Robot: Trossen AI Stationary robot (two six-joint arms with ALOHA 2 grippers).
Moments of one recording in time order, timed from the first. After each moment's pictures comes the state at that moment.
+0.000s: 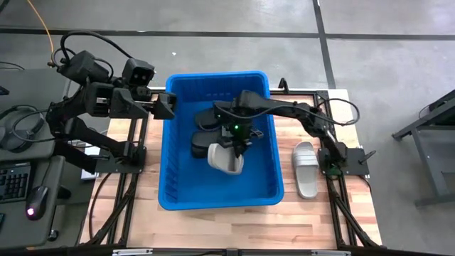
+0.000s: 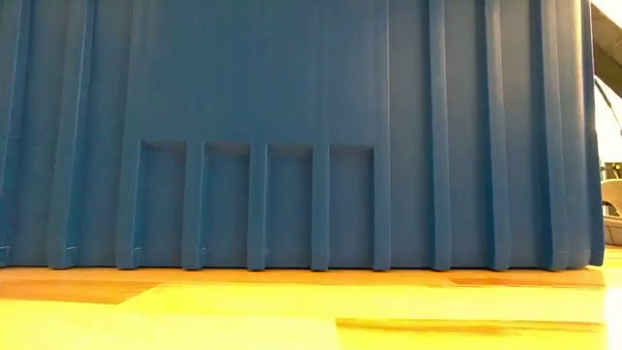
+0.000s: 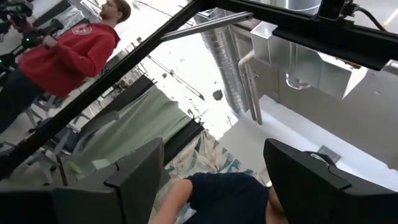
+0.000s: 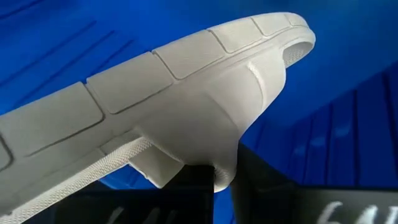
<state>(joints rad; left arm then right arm) 0.14 1.21 1.73 -0.02 0.60 -1.15 -0.18 2.20 2.20 -1.57 -0.72 0.80</state>
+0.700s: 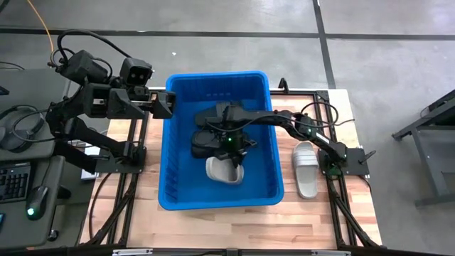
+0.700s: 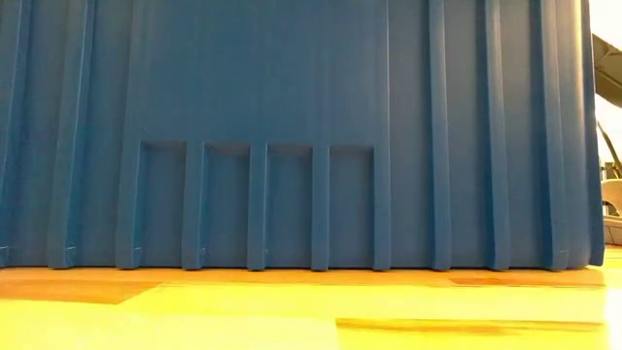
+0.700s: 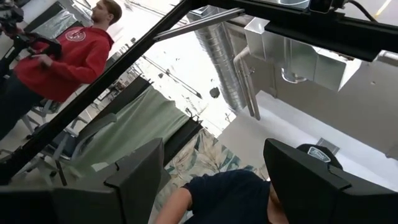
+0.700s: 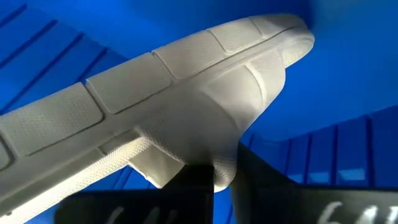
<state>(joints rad) 0.14 1.21 1.73 0.00 0.62 -1.12 -0.16 2.39 2.20 -1.57 -0.76 0.70</state>
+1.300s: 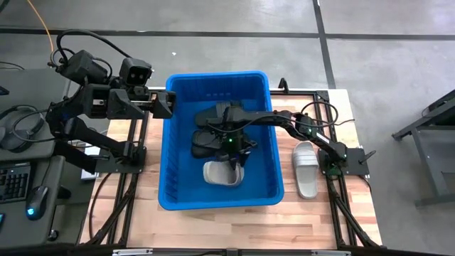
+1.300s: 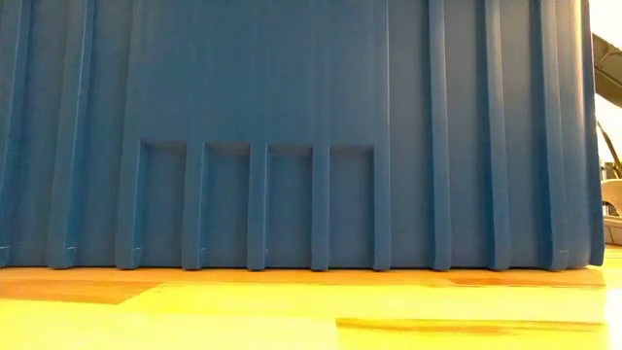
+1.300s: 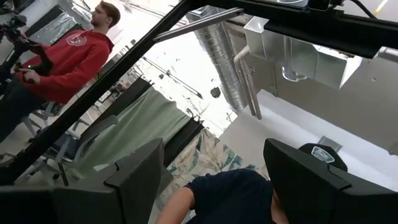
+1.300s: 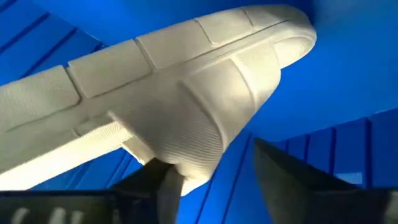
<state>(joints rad) 0.14 1.21 1.73 0.00 0.62 -1.10 -0.15 2.39 2.17 -1.57 -0.76 0.67</state>
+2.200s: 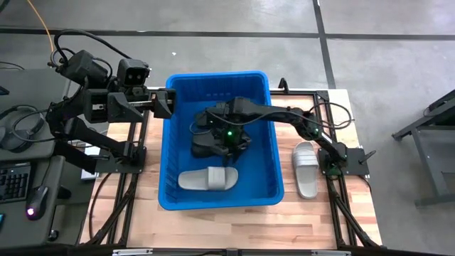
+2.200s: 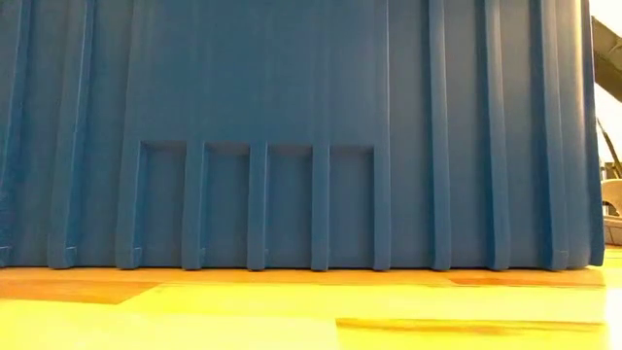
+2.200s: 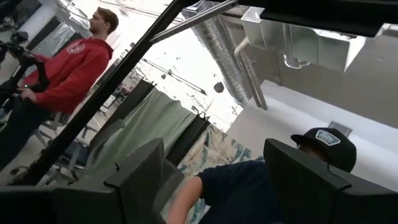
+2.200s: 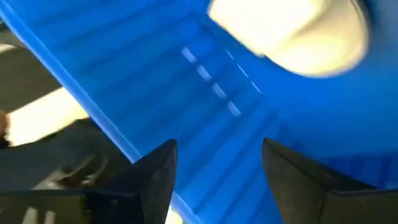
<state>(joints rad) 0.14 1.21 1.73 0.00 0.64 -1.01 -0.14 2.30 2.33 -1.51 -0.85 0.60</state>
